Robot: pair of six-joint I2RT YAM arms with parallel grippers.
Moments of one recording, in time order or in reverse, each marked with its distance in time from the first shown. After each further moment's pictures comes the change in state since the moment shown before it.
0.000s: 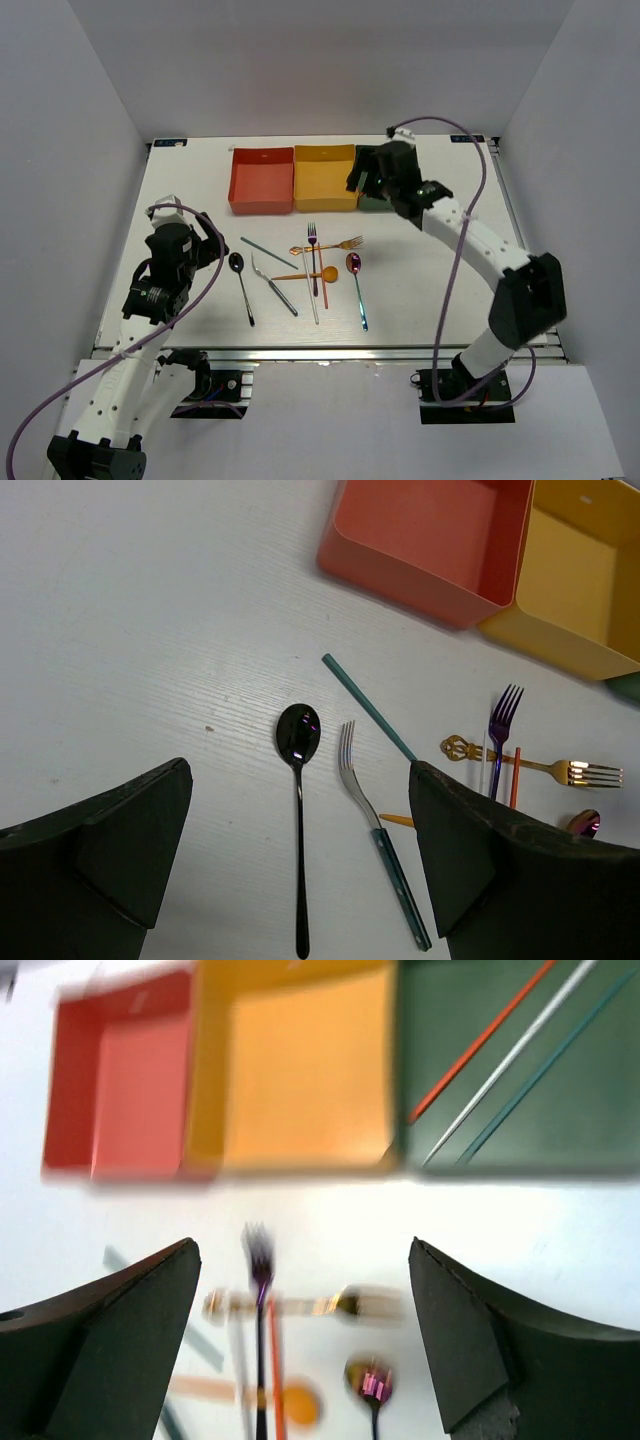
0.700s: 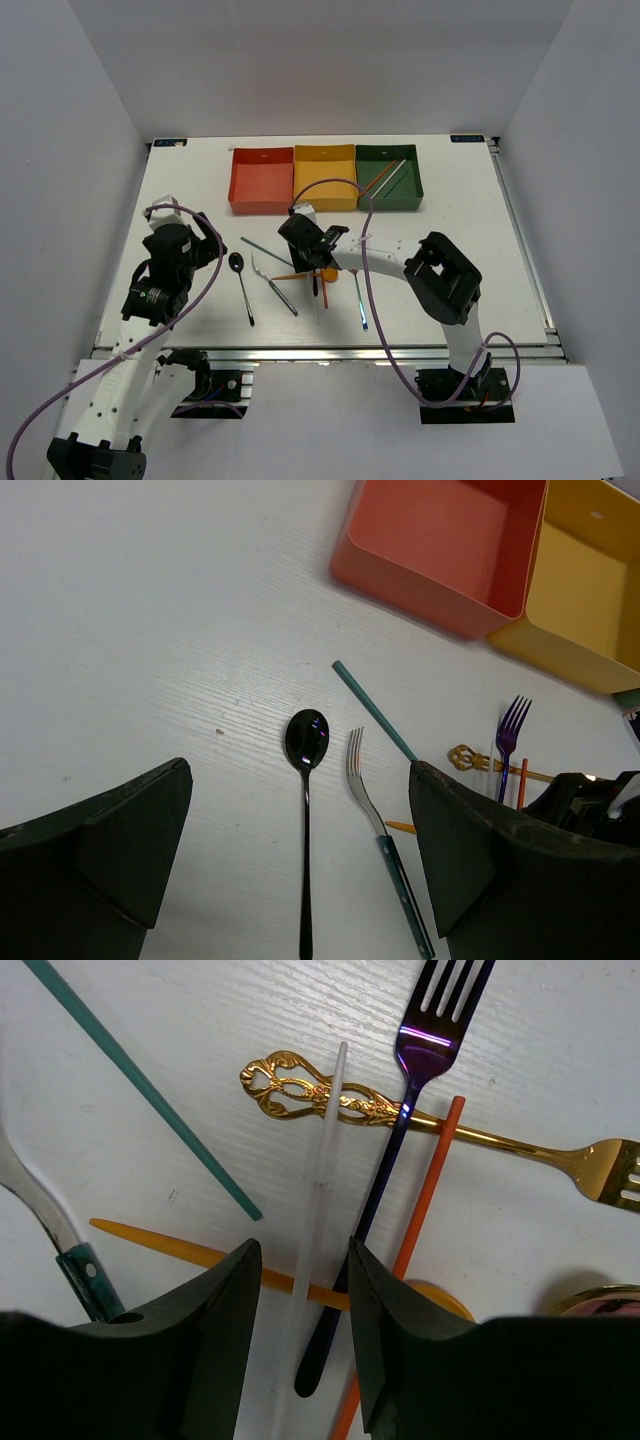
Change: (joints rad) left arm 0.000 -0.008 0.000 -0.006 -0.034 -0.008; right arm 0.500 0.328 0.002 -0.112 0.097 -0.039
